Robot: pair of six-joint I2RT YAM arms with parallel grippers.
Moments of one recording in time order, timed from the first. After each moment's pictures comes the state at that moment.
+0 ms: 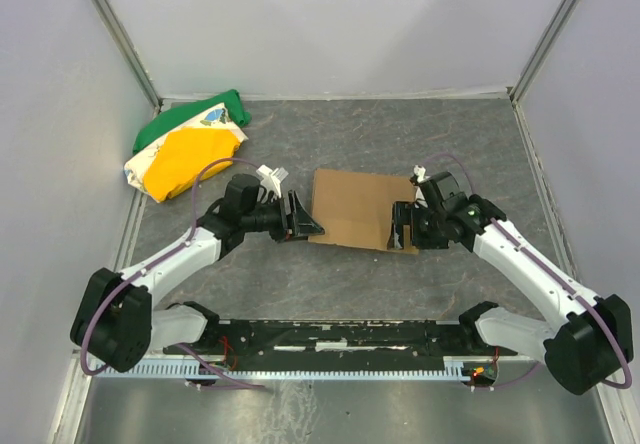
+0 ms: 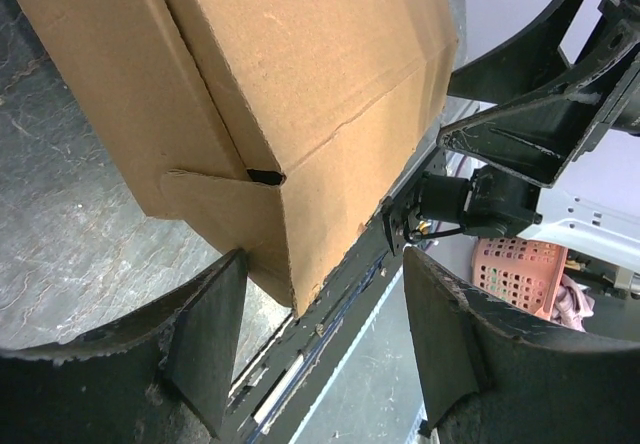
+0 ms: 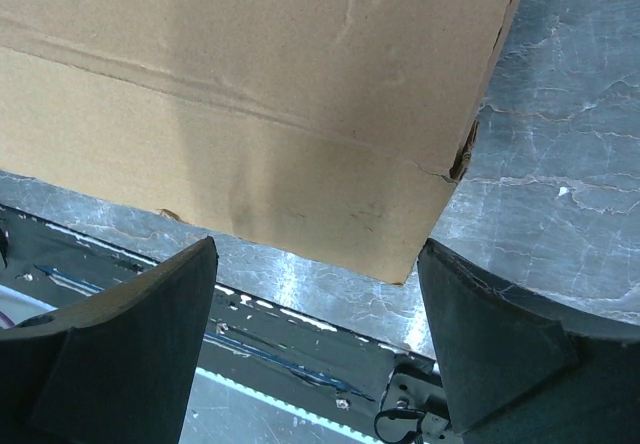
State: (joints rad) left arm -0.48 1.21 0.62 -0.02 0.65 -0.76; right arm 0.48 1.11 0.84 -0.77 -0.15 0.45
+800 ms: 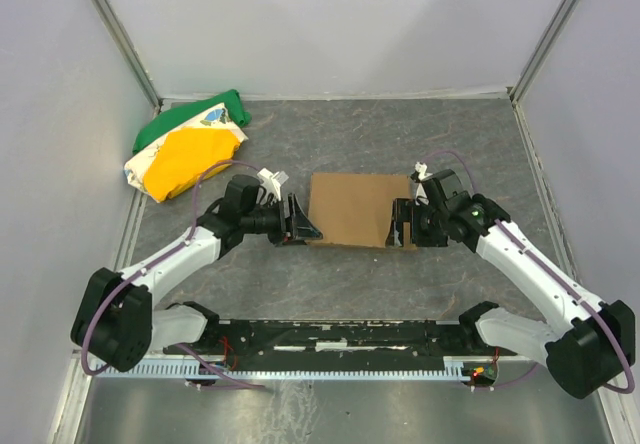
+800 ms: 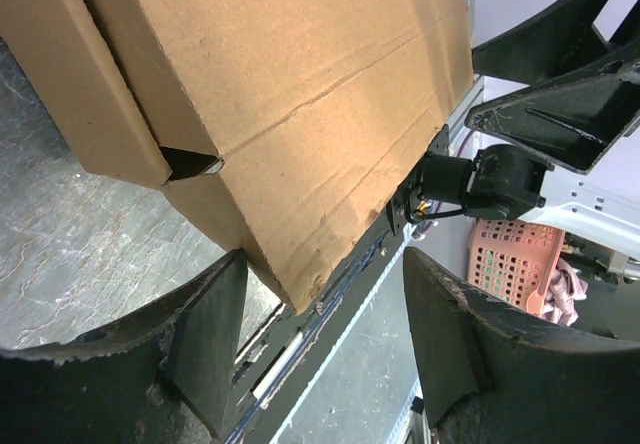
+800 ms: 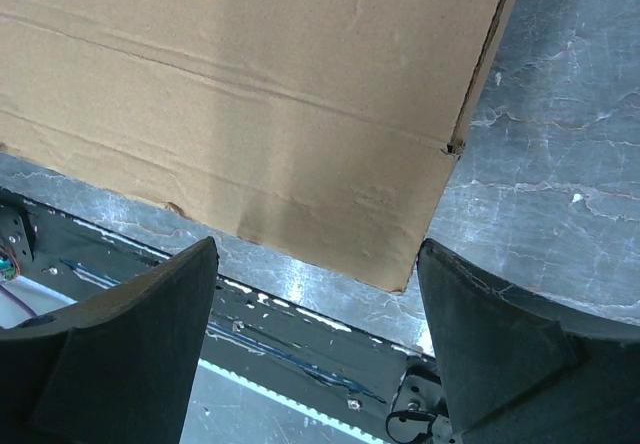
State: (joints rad) left arm -0.47 1.21 0.64 -0.10 0.69 -0.74; right arm 0.48 1.09 0.86 -0.78 -0.18 0.46
